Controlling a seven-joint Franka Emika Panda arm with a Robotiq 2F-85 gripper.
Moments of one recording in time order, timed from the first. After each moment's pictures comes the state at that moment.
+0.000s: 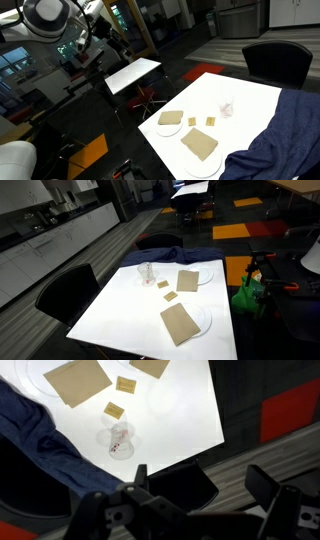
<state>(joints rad) 0.01 -0.42 0.33 -2.26 0.02 2.32 0.76</state>
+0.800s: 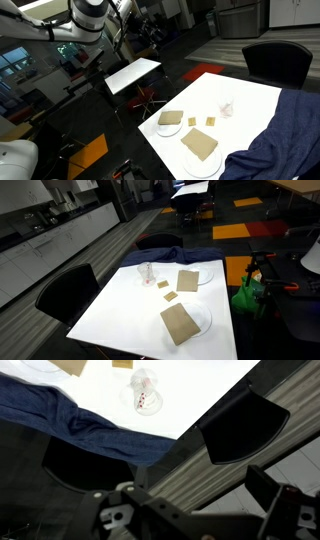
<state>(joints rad) -0.06 -0.08 0.31 -2.02 -0.48 2.35 1.44</state>
